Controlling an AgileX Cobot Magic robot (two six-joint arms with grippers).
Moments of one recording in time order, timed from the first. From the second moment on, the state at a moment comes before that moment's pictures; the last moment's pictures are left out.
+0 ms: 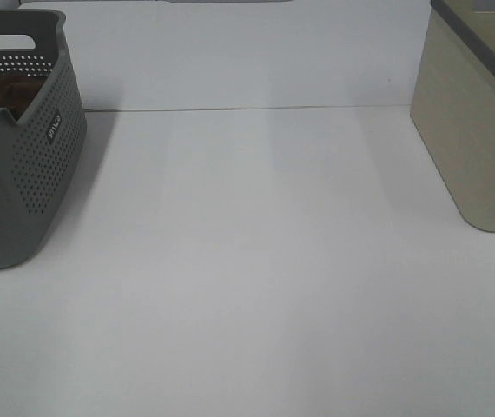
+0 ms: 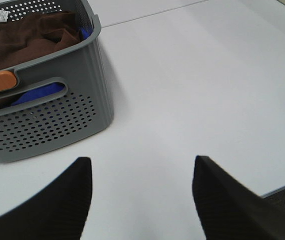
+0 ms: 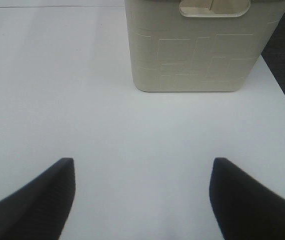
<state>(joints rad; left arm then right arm) -0.03 0.00 -0.51 -0.23 1.06 0.26 -0.02 0.00 -0.50 0.02 1.07 0.00</state>
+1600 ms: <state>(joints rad) -0.03 1.62 -1.51 0.10 0.81 -0.01 -0.02 0.00 -0.50 0.02 1.07 0.00</state>
